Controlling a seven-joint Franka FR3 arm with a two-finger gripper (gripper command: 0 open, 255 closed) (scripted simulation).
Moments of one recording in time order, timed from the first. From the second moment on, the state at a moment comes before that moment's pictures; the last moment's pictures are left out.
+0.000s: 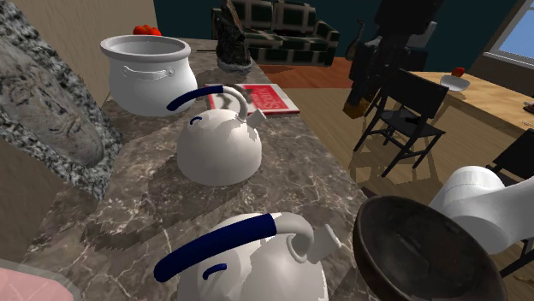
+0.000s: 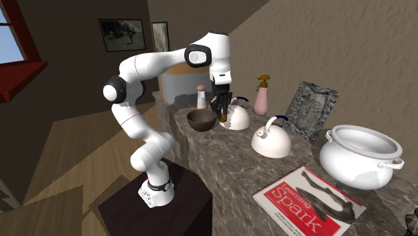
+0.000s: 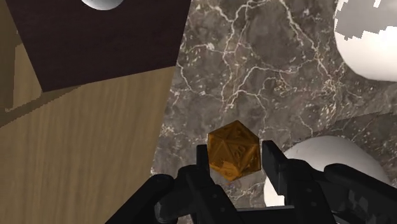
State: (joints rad) arm 0.10 -0.70 0.29 -2.02 0.22 1.41 0.50
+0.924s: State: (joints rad) arm 0.15 -0.82 0.34 -2.23 0.36 1.46 0.57
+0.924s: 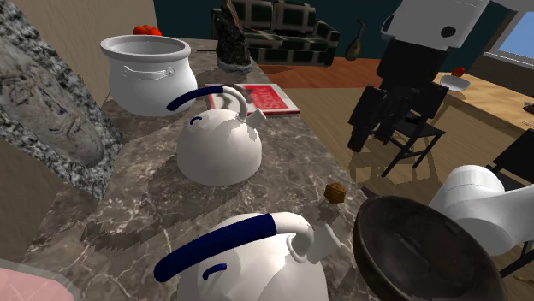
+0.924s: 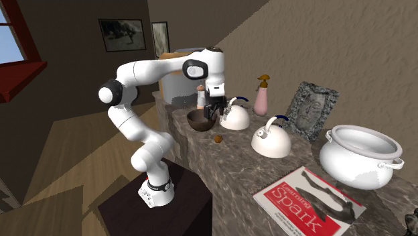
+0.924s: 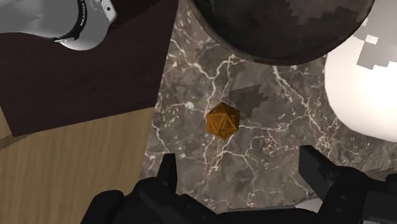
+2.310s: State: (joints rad) arm 0.18 -0.80 0.38 -2.54 0.49 1.72 0.49
